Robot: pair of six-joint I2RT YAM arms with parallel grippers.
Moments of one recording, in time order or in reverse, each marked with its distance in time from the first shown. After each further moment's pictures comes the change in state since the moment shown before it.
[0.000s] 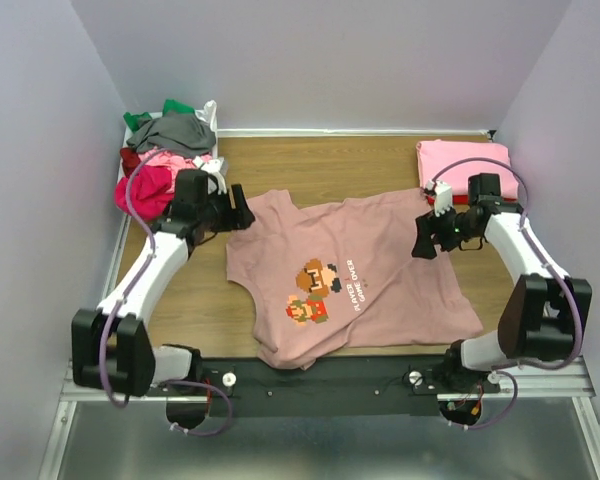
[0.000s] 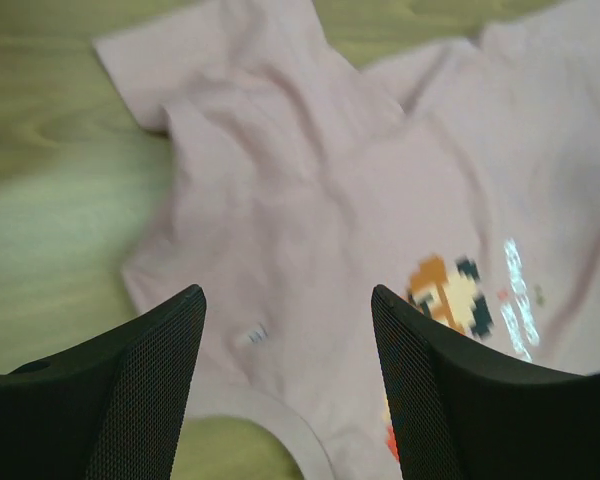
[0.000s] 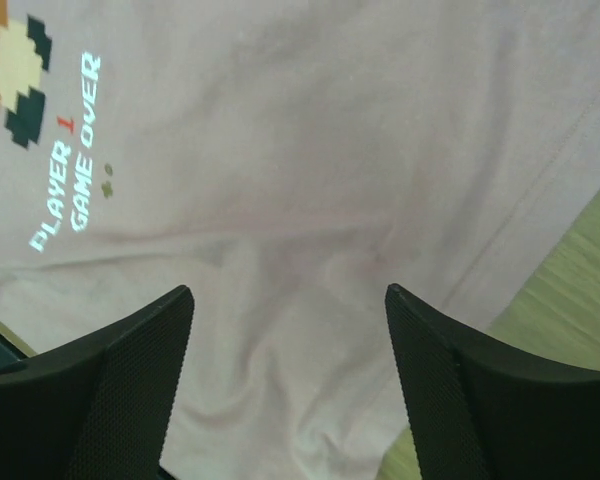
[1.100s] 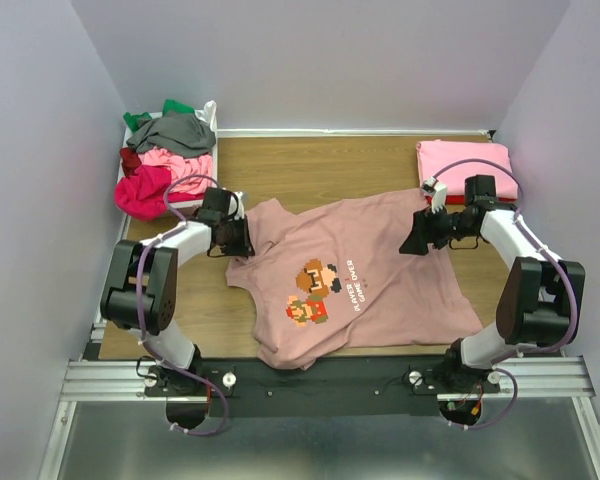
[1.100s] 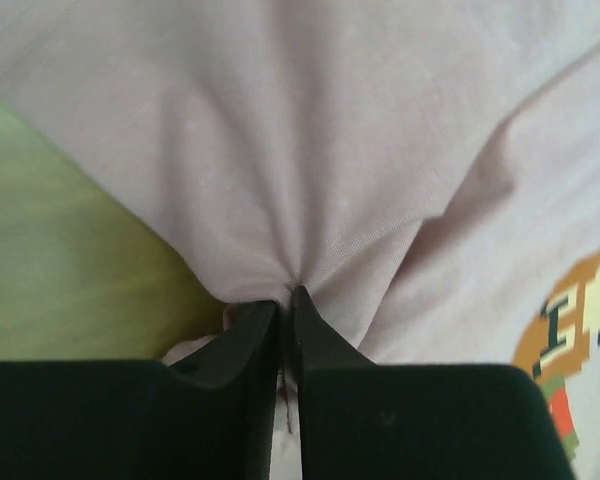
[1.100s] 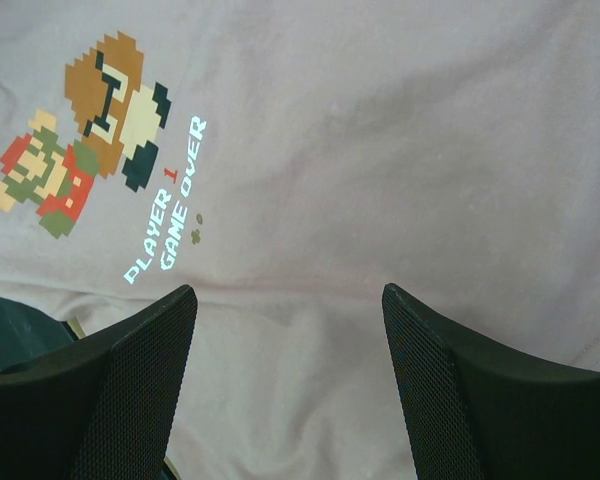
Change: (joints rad) left arm 0.017 0.435 -0.018 0.088 0.050 0.034; right arm -0.036 0.110 -0.013 0.093 -0.275 0.060
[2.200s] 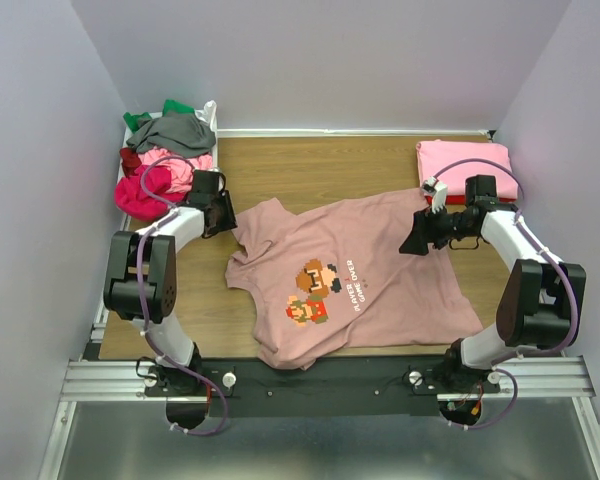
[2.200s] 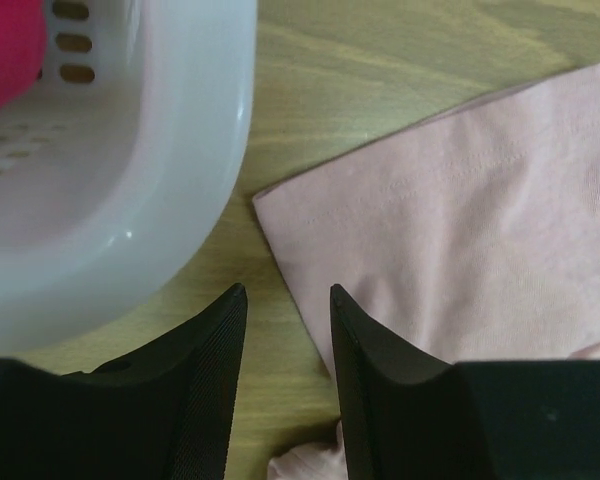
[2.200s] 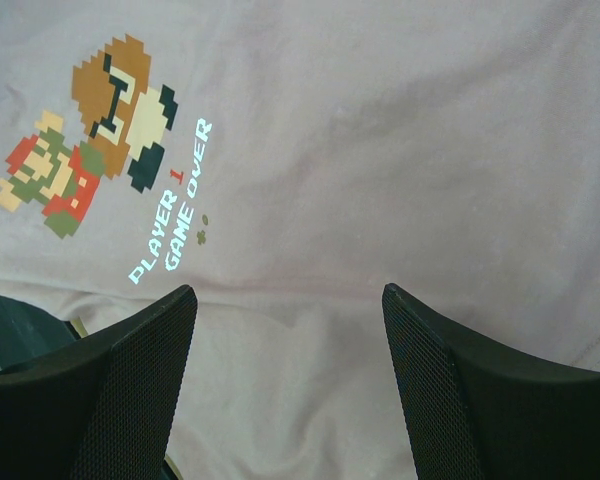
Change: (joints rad) left arm 0.073 0.042 0.114 0.044 -0.286 -0.079; right arm 0.000 -0.013 -0.004 0.000 -0.010 0.000
